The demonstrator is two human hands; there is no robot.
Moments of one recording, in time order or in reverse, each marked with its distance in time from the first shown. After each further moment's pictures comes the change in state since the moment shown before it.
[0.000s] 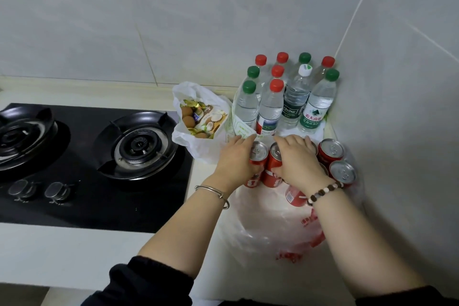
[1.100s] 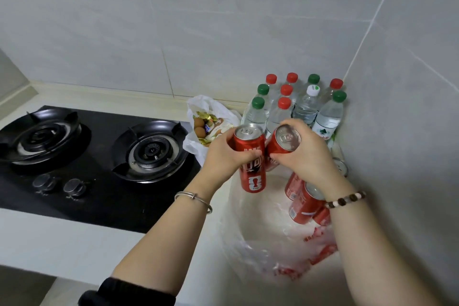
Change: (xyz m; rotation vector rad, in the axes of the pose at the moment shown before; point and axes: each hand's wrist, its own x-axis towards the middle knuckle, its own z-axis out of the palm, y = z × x) left_hand -0.033 0.015 -0.064 -0.896 0.258 -0.107; right_hand -0.017 -0.013 -0.073 0.792 0.248 -0.025
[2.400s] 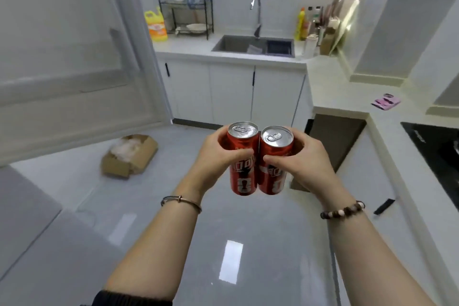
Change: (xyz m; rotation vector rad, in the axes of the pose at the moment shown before) left_hand -0.702 0.060 -0.206 0.034 1.549 -0.131; right_hand -0.465 -0.377 0.248 0.576 -1.468 -0.821
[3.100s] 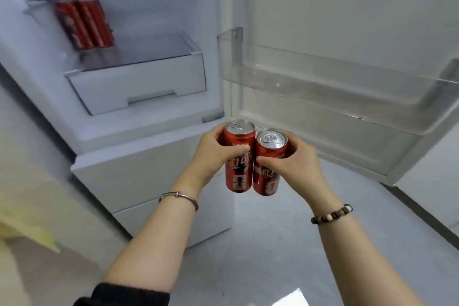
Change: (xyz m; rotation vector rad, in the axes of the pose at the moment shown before) left_hand -0.163 0.003 -0.317 0.097 0.998 -0.028; right_hand 0.057 -0.119 0.384 0.151 -0.818 -0.277
